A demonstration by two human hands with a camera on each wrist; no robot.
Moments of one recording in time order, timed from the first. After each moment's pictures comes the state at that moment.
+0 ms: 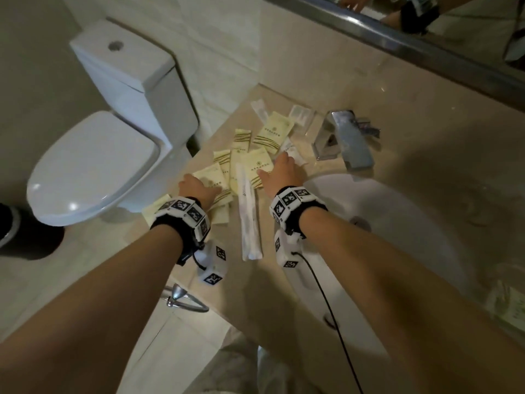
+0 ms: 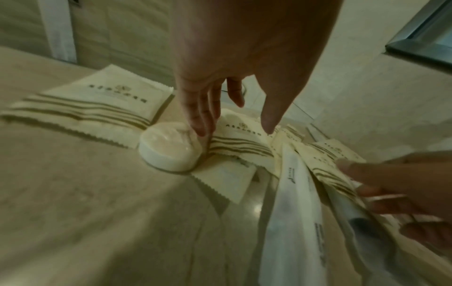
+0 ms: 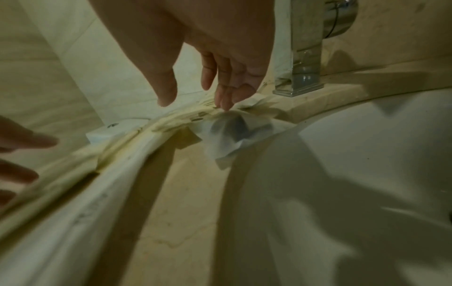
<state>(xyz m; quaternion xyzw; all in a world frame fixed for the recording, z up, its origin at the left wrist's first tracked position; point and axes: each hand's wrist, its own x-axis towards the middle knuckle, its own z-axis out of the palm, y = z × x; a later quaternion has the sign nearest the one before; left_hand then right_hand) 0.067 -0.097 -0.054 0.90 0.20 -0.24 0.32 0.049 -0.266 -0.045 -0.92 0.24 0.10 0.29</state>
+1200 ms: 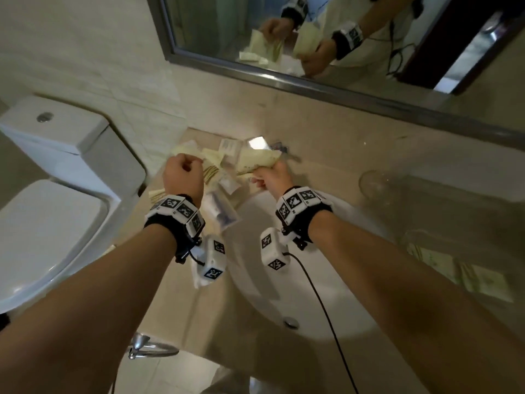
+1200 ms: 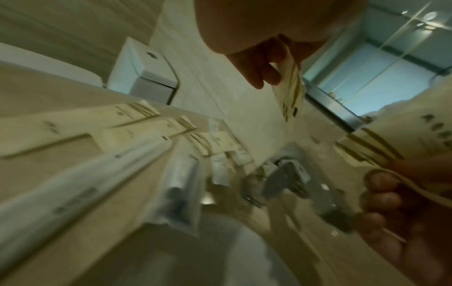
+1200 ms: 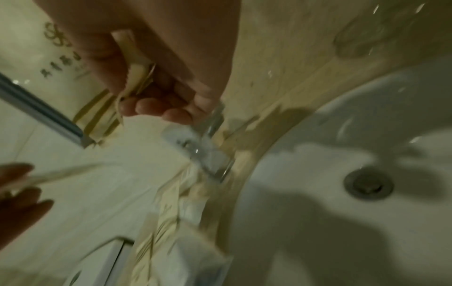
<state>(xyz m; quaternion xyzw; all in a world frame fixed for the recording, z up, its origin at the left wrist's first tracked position) 0.058 -0.221 0.032 0.84 0.03 0.03 0.53 -0.009 -0.370 0.037 -0.69 0.29 -0.05 0.66</state>
